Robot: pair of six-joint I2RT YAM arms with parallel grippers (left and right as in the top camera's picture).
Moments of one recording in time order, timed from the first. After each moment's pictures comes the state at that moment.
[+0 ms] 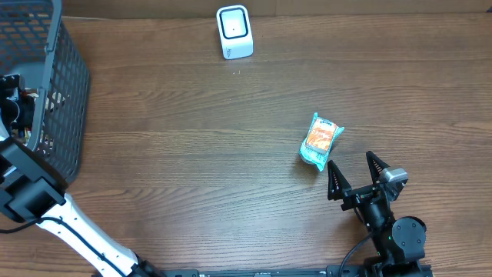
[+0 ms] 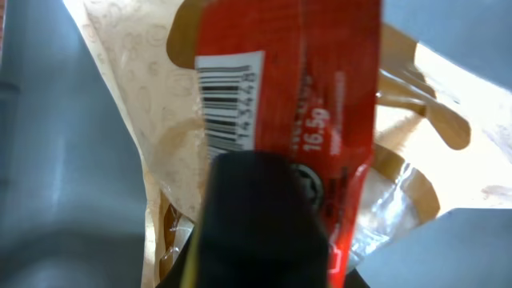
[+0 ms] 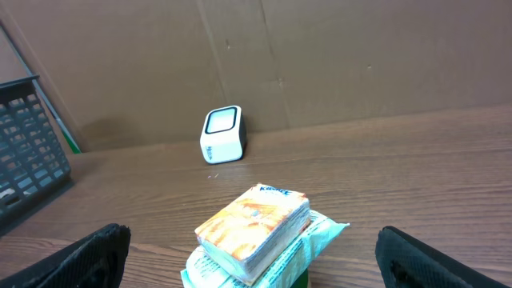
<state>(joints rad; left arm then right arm) 0.72 2.42 2.13 -0.98 0.12 0.44 0.15 0.01 0.02 -0.02 -0.15 0.25</state>
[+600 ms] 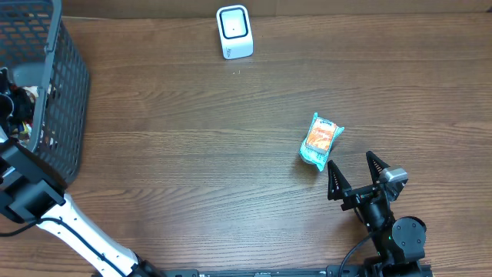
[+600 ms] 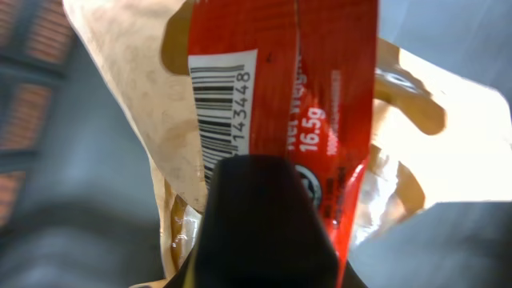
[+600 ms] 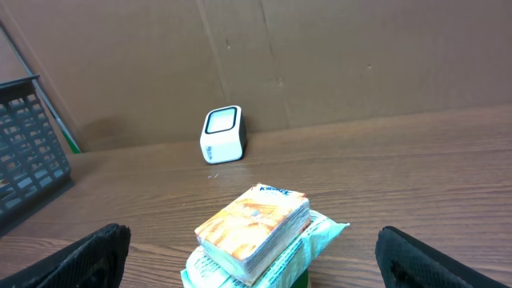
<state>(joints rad) 0.72 2.40 2.21 -1.03 0.16 0.26 0.15 0.01 0.02 -0.02 -0.15 0.25</state>
